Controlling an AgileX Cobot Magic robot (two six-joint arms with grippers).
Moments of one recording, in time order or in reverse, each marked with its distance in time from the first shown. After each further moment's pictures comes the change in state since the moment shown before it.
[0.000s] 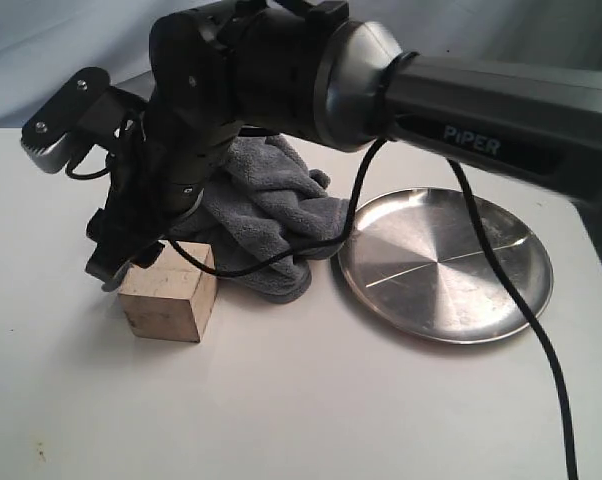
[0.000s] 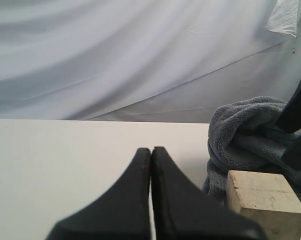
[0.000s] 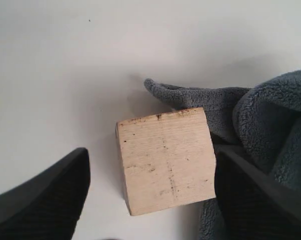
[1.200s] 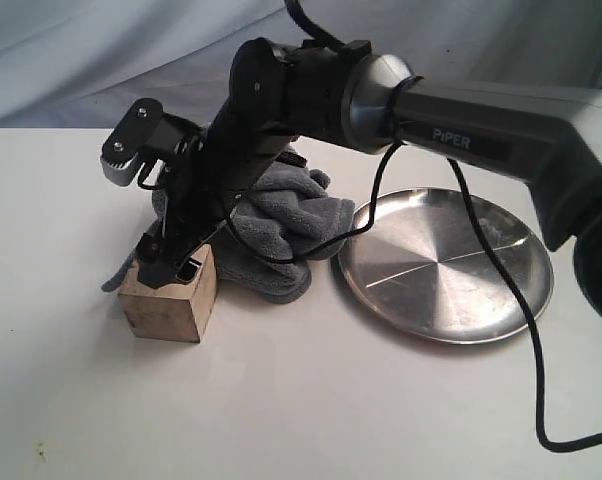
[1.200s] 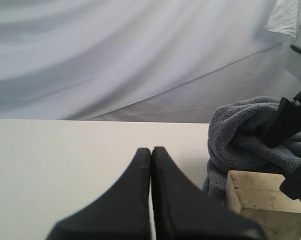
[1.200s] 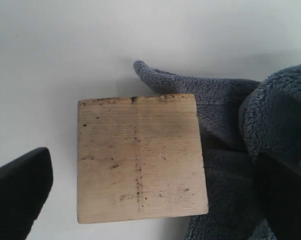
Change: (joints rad) left arm 0.000 0.000 0.000 0.000 0.000 0.000; right arm -0.145 0.113 0.004 0.322 -0.028 -0.410
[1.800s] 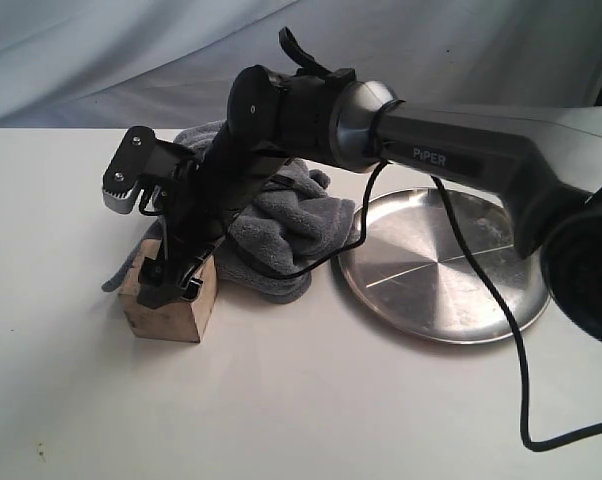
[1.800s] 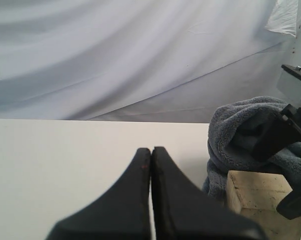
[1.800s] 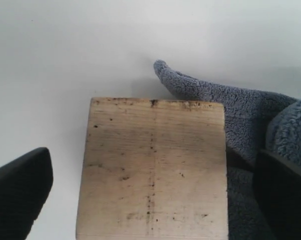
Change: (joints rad) left arm 0.000 0.000 0.000 0.000 0.000 0.000; right arm 0.000 0.049 0.000 0.085 -0.008 -0.165
